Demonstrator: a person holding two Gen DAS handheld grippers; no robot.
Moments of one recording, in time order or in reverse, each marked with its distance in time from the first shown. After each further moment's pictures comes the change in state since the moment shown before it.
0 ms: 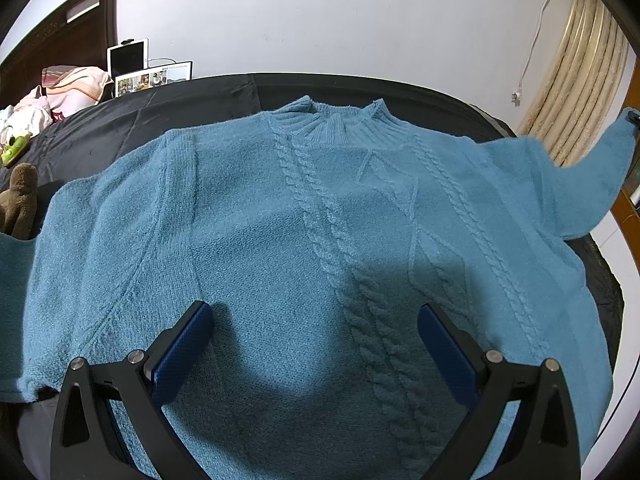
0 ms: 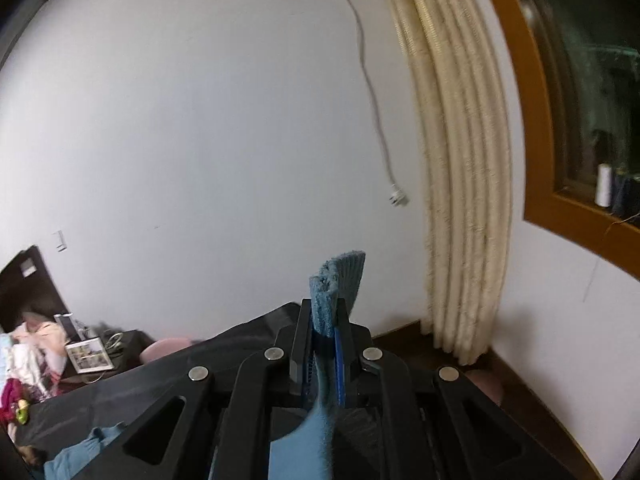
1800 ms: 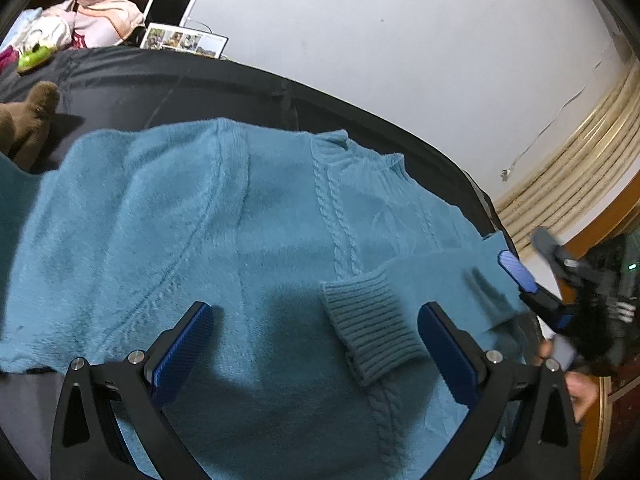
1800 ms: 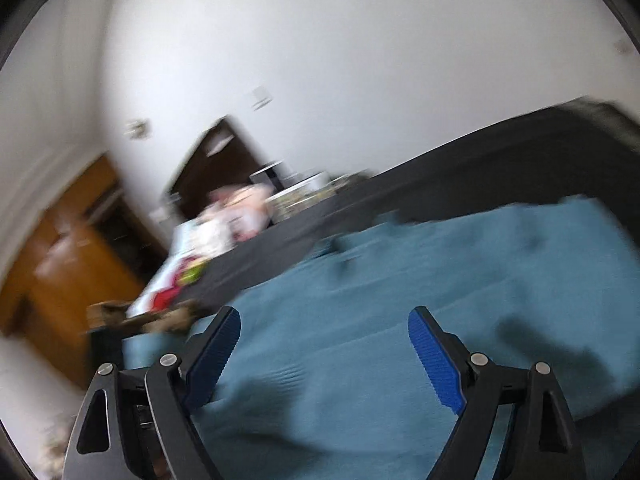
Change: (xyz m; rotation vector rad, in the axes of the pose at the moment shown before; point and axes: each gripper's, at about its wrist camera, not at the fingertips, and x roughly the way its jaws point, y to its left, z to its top) left arm -0.014 0.056 0.005 -0.292 -0.032 -0.205; right arm 0.010 0.232 -0.269 -0.041 0.419 0.749
